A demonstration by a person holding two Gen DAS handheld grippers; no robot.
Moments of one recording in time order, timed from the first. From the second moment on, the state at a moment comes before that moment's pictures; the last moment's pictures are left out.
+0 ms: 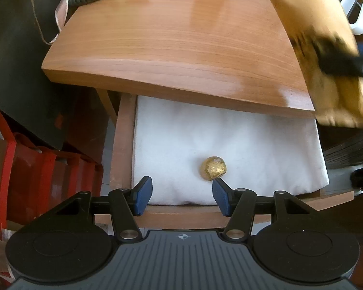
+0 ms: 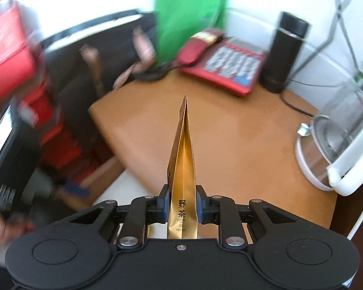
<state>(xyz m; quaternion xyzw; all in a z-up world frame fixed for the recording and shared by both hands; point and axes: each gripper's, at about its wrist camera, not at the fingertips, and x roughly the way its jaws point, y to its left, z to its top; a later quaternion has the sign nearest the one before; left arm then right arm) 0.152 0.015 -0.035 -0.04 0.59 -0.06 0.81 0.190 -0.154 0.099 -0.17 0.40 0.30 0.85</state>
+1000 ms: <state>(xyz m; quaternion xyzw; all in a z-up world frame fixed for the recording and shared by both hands) 0.174 -0.001 -0.053 -0.02 0.60 -0.06 0.79 0.234 -0.202 0.081 -0.02 0.38 0.22 0.90</state>
